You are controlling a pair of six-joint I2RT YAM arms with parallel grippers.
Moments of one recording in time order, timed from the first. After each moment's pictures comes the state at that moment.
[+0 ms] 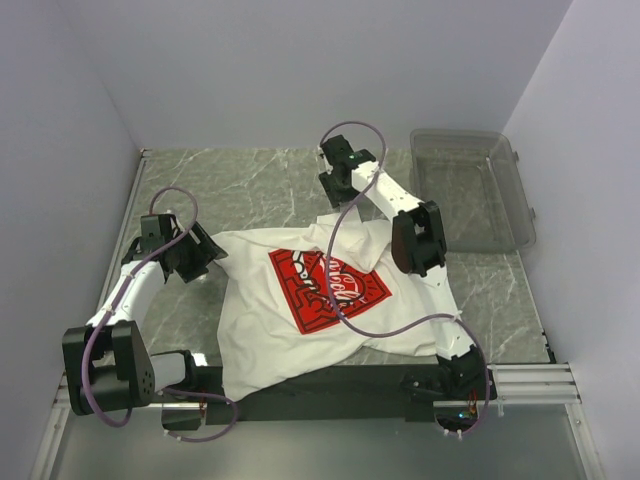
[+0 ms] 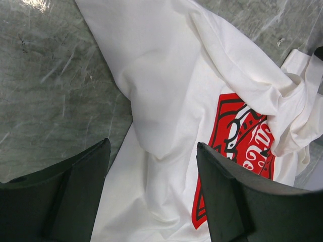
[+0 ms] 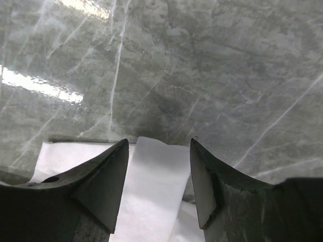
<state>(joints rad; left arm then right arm) 0.13 1.21 0.70 -0.40 0.32 -0.58 0.48 2.49 2.30 -0.90 0.17 -0.01</state>
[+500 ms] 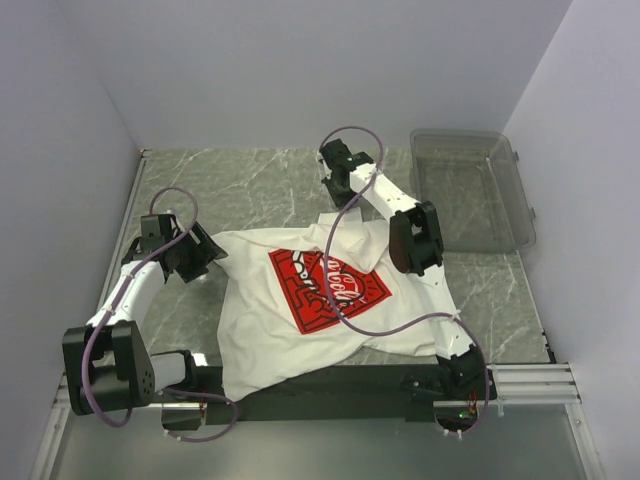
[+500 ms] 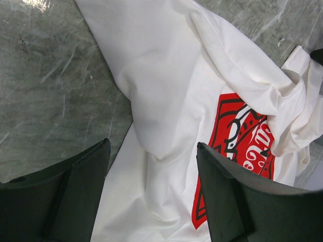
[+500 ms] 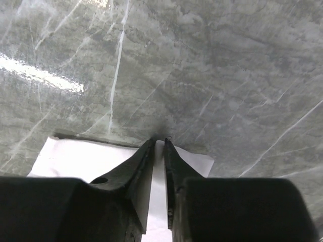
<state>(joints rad) 0.13 1.21 0.70 -0.40 0.32 -0.58 0.48 2.54 2.31 -0.93 0.15 0.00</state>
